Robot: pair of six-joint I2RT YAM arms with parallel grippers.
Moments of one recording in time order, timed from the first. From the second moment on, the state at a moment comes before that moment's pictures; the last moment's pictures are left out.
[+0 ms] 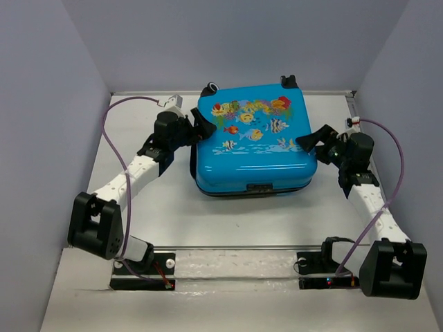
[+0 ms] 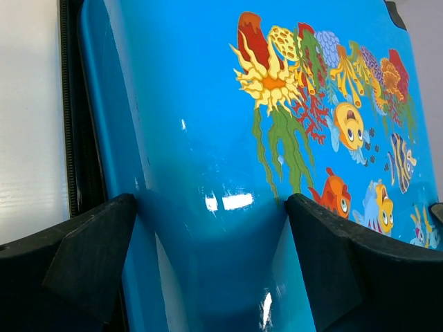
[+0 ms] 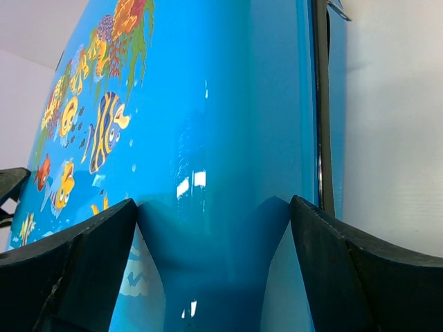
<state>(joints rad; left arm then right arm) -0.37 1.41 0.97 0.10 0.16 -0.70 -0.07 1.06 0.69 0.04 -0.45 0.65</state>
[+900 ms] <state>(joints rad) -0.50 1.45 1.35 -0.03 -0.14 -0.68 -0.10 1.11 0.74 0.05 -0.54 0.80</state>
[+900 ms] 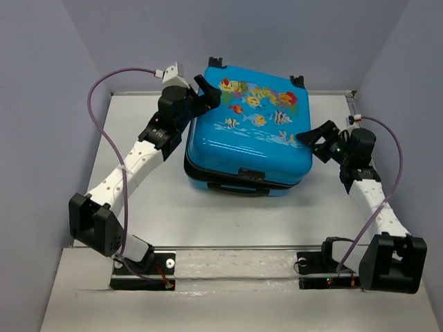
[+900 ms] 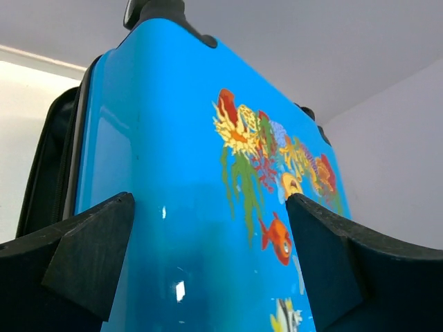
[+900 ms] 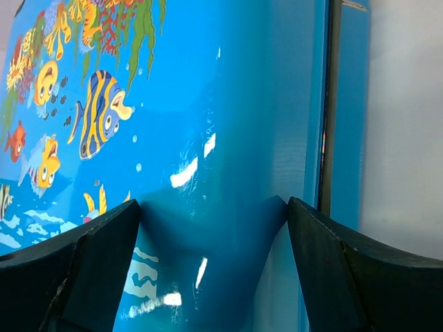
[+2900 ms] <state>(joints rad) -1.08 1.07 0.57 0.10 0.00 -0.65 0.09 1.20 0.36 0.51 -0.86 0.64</state>
